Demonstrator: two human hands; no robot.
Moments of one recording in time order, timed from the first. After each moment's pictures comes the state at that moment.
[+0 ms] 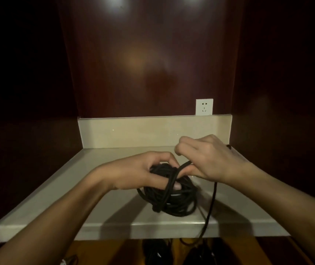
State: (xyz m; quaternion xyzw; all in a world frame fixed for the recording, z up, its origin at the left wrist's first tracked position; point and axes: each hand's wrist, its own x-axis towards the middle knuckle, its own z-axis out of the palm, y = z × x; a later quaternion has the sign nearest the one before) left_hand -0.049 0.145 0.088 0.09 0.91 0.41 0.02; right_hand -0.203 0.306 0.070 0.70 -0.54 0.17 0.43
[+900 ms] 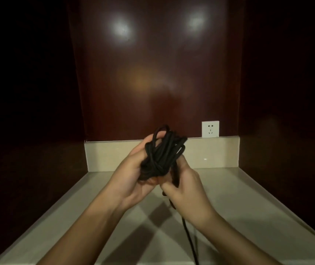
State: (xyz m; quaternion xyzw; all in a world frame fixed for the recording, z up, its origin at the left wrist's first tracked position) left_hand -0.061 0.151 0.115 0.10 0.56 0.79 -0.22; right_hand -0.157 0.239 0.048 0.48 -0.62 0.60 0.11
